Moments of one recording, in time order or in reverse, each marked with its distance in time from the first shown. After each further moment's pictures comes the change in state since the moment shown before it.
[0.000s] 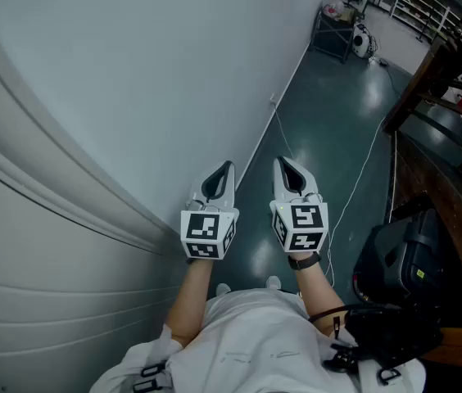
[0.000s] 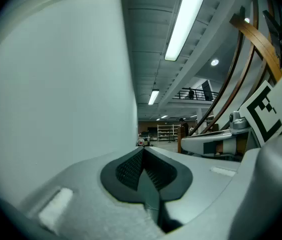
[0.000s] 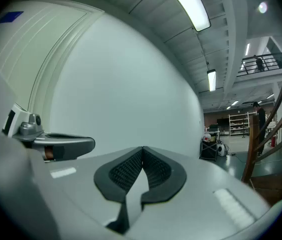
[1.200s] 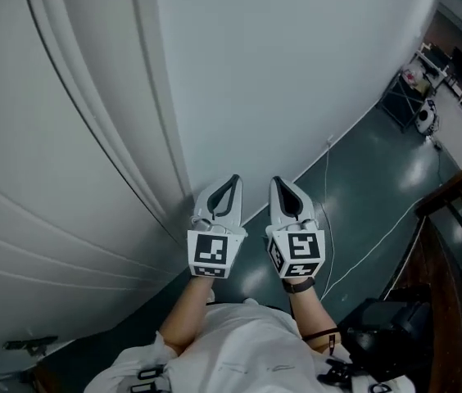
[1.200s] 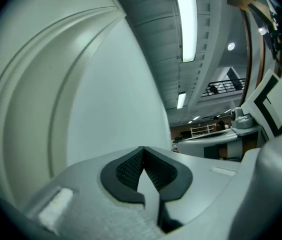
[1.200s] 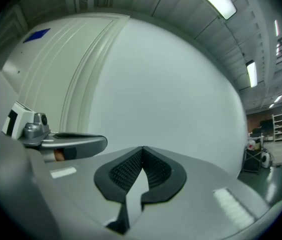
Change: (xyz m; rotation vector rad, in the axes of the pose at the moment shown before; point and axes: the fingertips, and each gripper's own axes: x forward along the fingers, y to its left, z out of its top) left arm -0.073 0.078 0.020 0.090 -0.103 0.410; right arm 0.040 0.125 0.022 -0.082 -0.081 0.428
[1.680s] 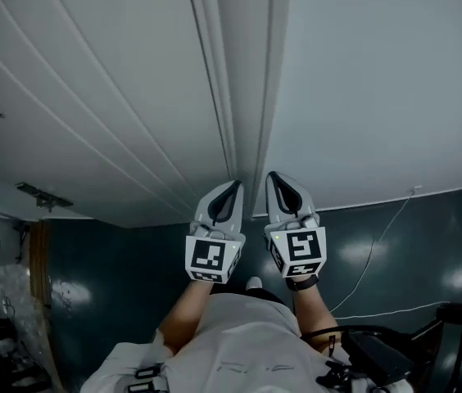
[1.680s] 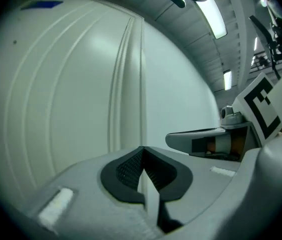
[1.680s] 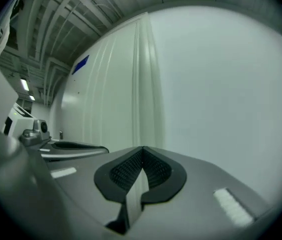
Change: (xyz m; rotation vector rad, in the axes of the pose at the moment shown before) left arm -0.171 0.031 -0.041 -0.005 0.124 0.634; right arm -0.023 0.166 -0.029 -0.002 -0.025 0.759
